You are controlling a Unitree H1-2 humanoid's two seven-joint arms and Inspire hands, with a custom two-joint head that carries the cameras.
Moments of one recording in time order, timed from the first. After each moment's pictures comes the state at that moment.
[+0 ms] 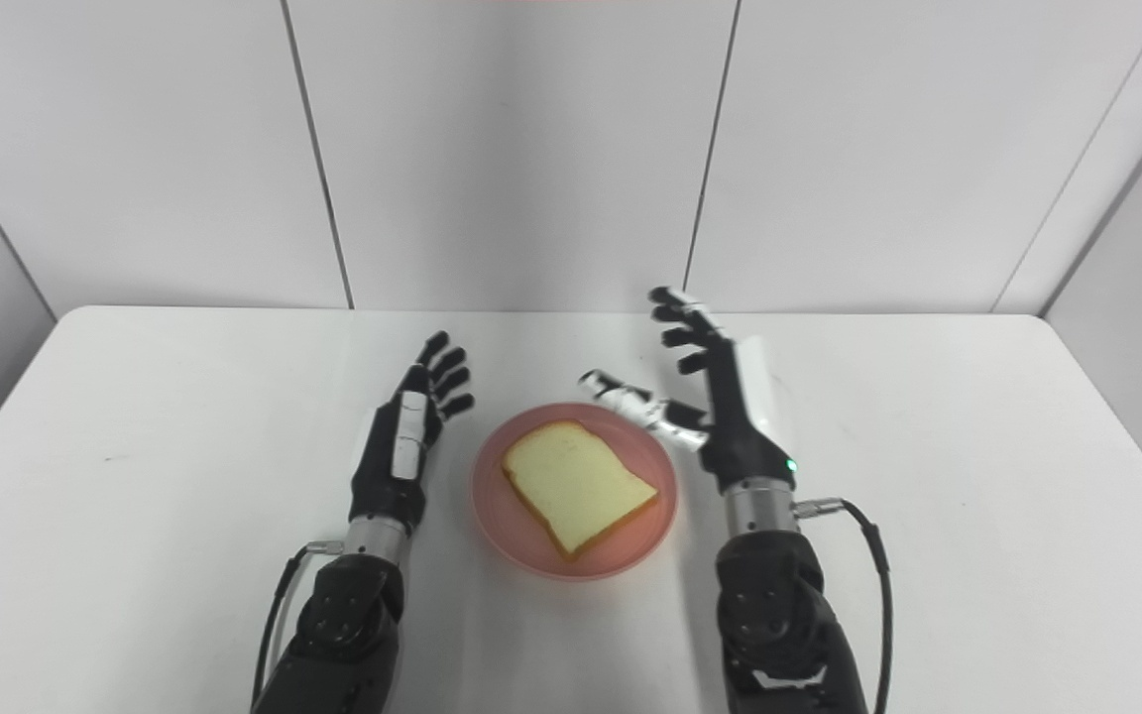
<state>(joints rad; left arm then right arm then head) -0.49 -0.15 -0.03 0.61 0.11 -0.34 0.16 -0.35 -0.02 -0.09 0.09 -0.45 -0.07 -0.15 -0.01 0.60</state>
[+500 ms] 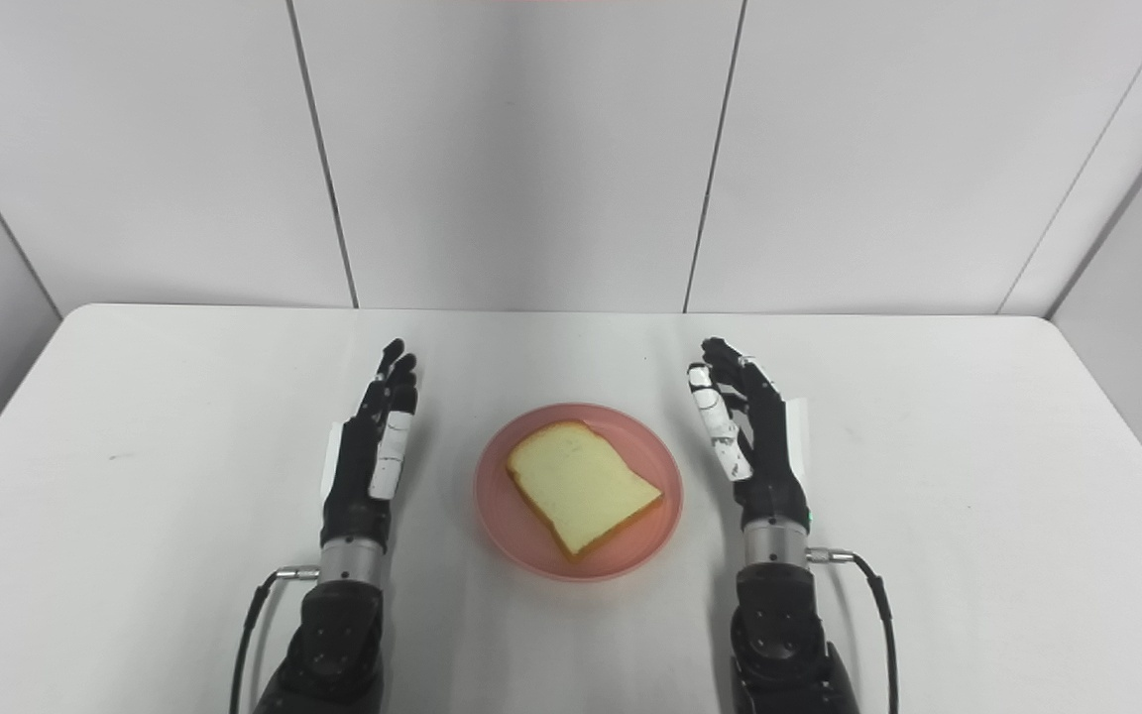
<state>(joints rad) -0.41 -0.15 -0.05 0.47 0.22 -0.21 0.26 -0.35 -0.07 -0.08 0.26 -0.31 -0.16 -0.23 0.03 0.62</state>
